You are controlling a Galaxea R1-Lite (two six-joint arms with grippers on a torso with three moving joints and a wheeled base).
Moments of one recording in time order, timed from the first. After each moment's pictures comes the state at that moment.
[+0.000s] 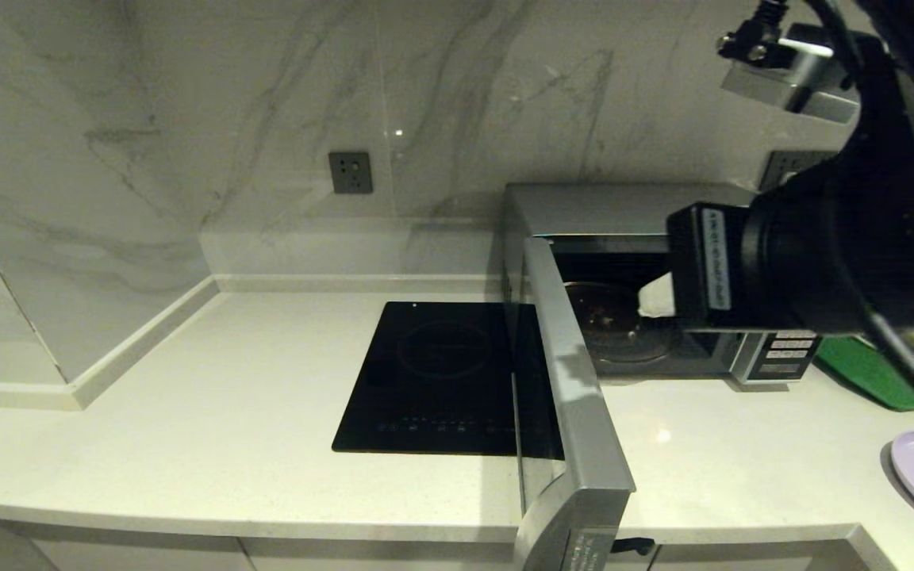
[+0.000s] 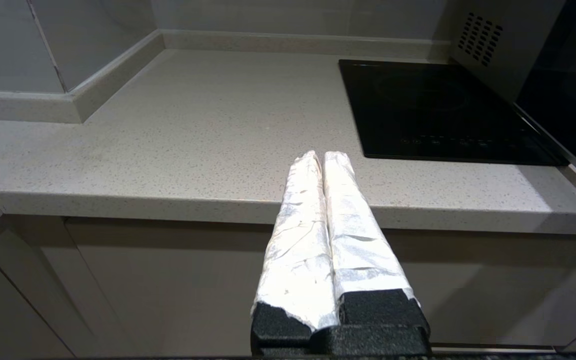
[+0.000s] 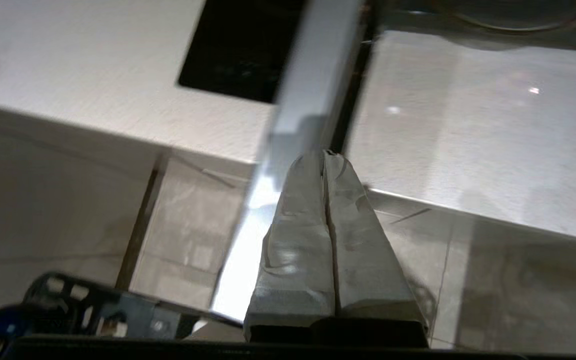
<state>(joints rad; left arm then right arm) 0.00 0.00 0.00 -0.01 0.01 -0.05 0.99 1.70 -1.97 1.05 -0.50 0.69</state>
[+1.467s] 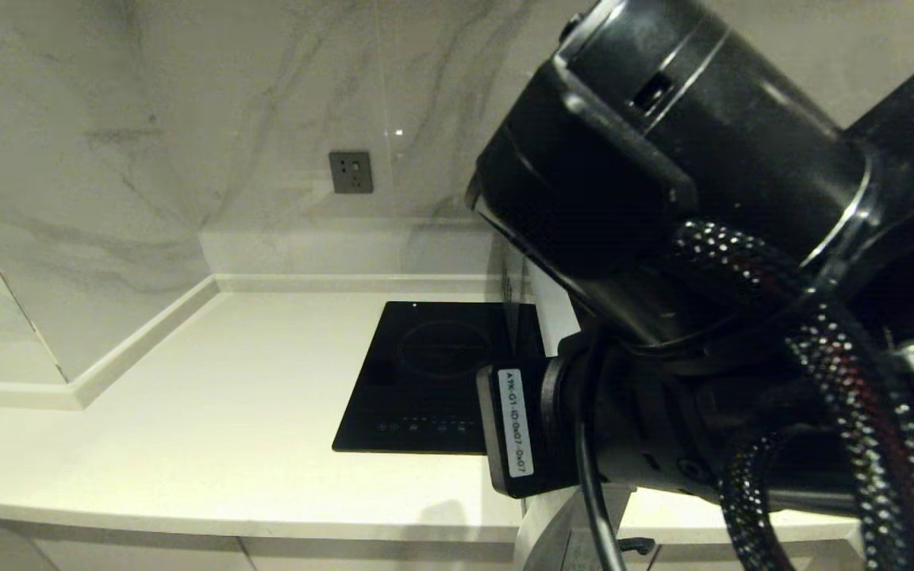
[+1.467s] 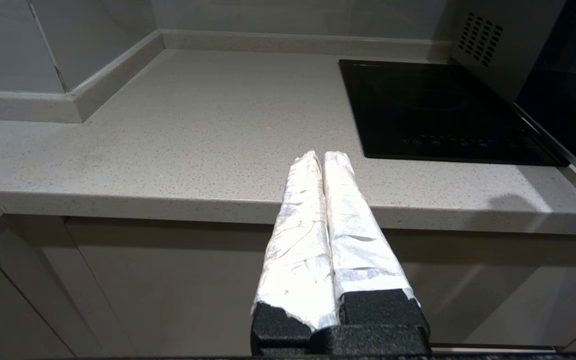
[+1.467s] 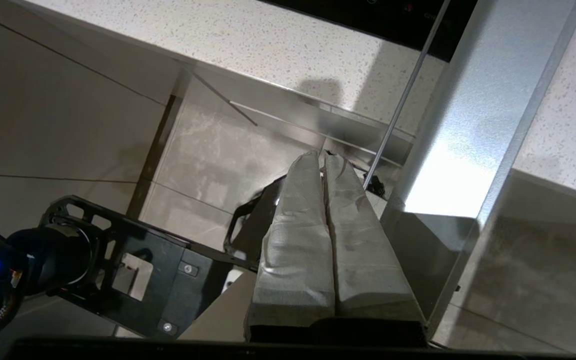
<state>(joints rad) 0.00 0.00 0.00 -0.01 0.01 -0.05 1.14 1.86 -1.97 1.04 -0.43 0.78</state>
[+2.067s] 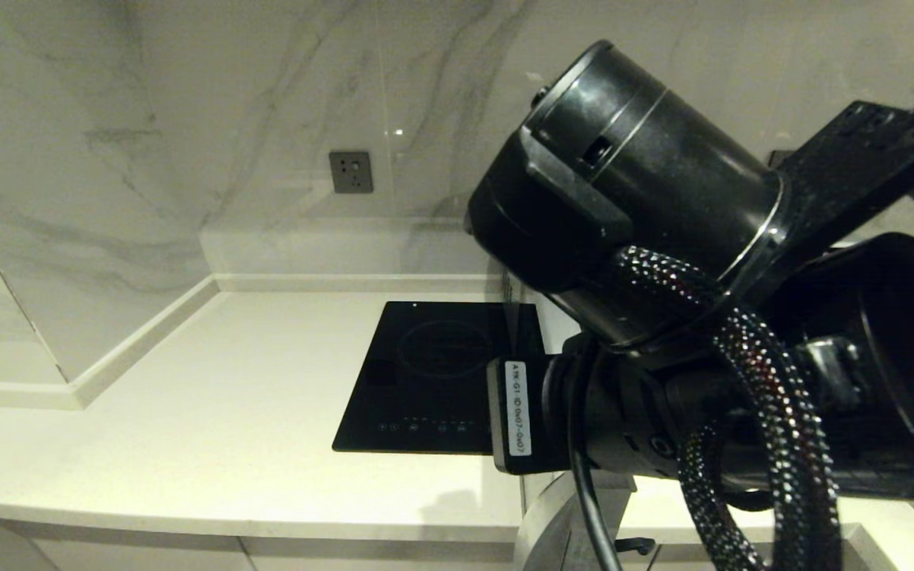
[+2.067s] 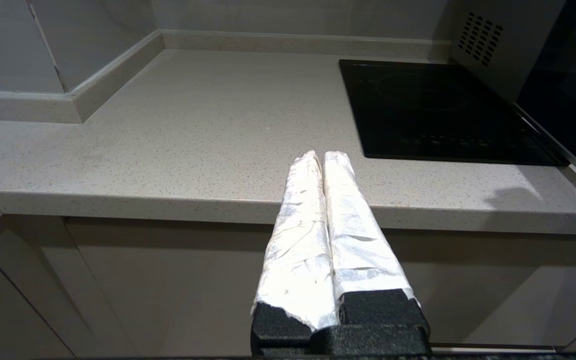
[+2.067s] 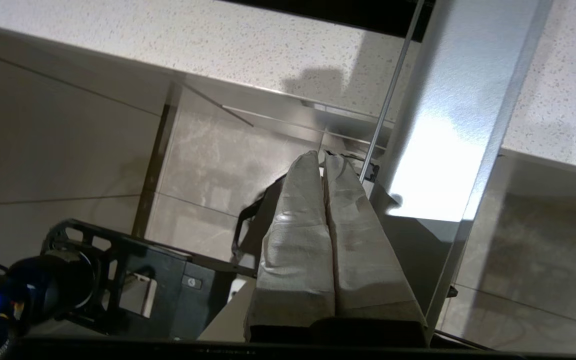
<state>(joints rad) 0.00 0.00 0.00 -0.01 0.01 -0.05 1.10 1.88 -1.96 1.05 -0.43 0.86</state>
